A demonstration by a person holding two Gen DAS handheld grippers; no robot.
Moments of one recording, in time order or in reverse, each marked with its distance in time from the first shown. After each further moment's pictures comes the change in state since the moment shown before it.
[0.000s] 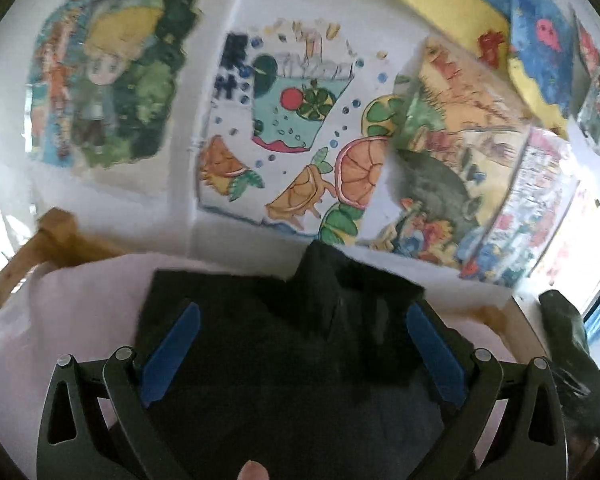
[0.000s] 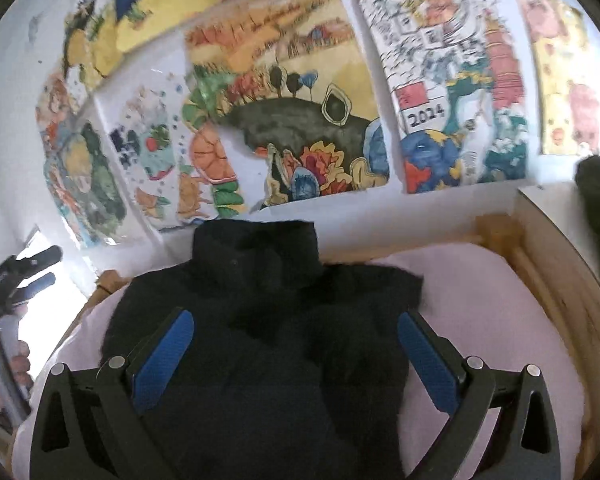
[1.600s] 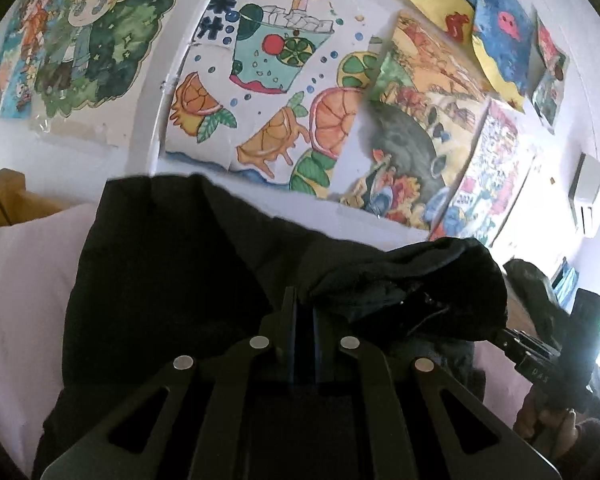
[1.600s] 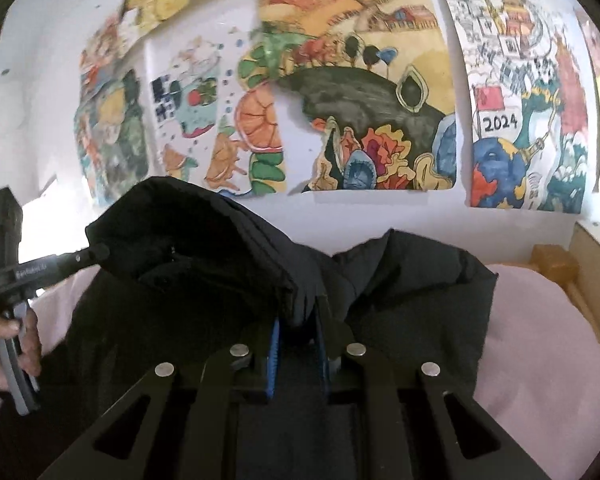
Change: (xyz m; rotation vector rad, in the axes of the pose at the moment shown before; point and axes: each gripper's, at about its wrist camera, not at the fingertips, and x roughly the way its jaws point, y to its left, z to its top) left arm 0.010 0.038 -0.083 0.030 -0.010 -0.199; right arm 0.046 0.039 -0.079 -0.230 -0.098 0.065
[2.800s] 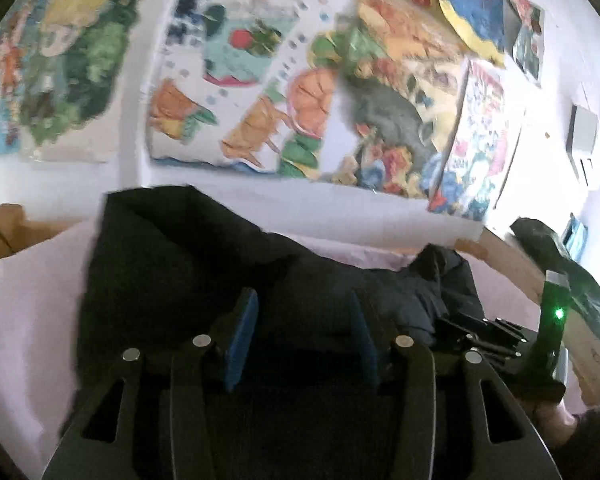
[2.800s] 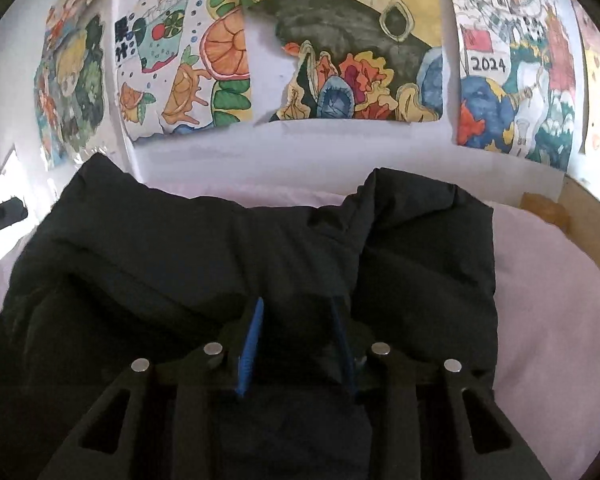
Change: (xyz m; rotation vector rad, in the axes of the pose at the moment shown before) left arm 0.014 -0.023 -0.013 0.143 0.053 0.041; right arm 0.050 0.003 -0.022 0.015 0.124 -0.154
